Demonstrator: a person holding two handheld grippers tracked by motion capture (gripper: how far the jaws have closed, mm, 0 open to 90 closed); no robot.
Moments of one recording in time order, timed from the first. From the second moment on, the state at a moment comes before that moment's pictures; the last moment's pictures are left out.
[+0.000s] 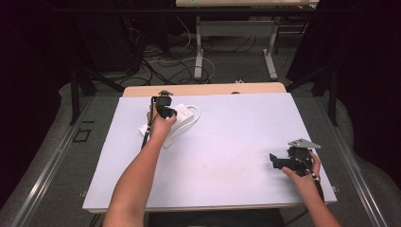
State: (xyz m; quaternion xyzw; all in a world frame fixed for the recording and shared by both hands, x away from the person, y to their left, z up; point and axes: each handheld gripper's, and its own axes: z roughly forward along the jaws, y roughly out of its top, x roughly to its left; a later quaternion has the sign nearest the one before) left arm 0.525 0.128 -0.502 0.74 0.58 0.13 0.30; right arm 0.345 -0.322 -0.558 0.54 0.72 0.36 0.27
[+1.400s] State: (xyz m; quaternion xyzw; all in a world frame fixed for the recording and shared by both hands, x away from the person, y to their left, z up) left arm 0.522 0.134 -0.516 0.74 0.61 0.11 0.27; right arm 0.344 -0.322 -0.557 0.53 0.72 0.36 0.26
